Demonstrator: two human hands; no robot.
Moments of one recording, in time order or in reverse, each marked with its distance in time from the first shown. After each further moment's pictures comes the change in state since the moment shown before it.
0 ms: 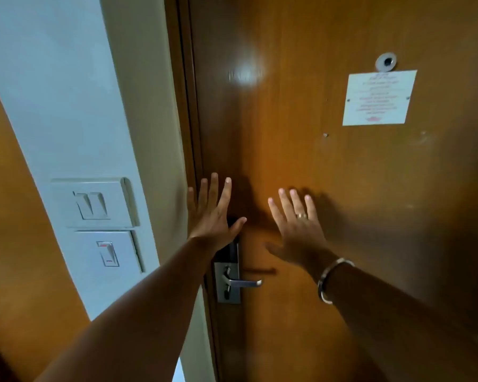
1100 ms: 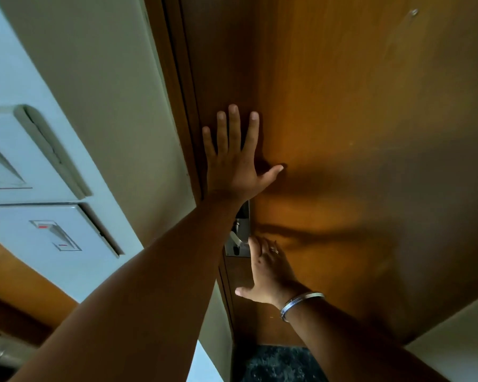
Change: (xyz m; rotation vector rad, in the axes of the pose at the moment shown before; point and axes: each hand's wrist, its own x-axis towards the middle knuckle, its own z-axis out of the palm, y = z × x) left_hand 0.031 0.013 0.090 -0.047 0.218 0.088; right_hand -0.066 -0.136 0.161 0.477 -0.526 0.054
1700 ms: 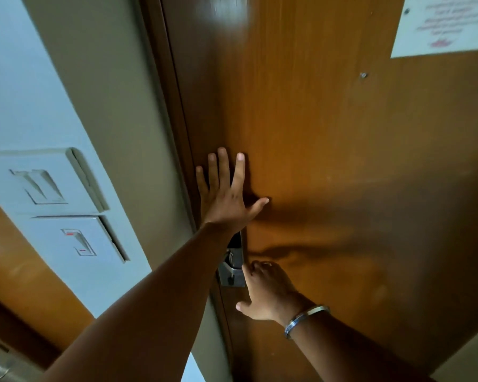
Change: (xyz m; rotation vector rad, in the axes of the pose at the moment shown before) left_hand -0.020 0.016 -0.039 0.059 -0.132 -0.095; right_hand -0.037 -0.007 -0.067 -0.163 -0.071 -0.162
